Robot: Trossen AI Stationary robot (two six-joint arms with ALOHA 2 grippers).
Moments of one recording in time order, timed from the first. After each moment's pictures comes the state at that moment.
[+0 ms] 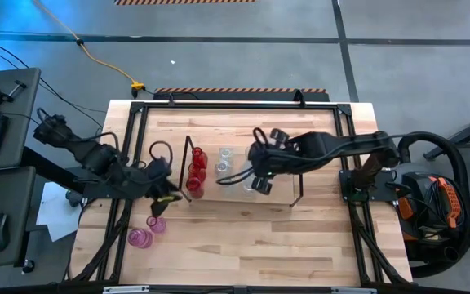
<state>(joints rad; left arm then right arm) -0.53 1.05 1.15 -0.91 -0.33 -0.96 0.20 1.76 1.98 -1.28 0.43 0.38</state>
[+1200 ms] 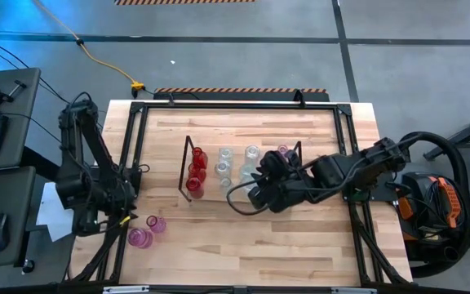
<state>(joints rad) -1.32 0.92 0.85 -1.26 -0.45 -1.70 0.41 1.74 1.98 -1.21 0.69 0.99</state>
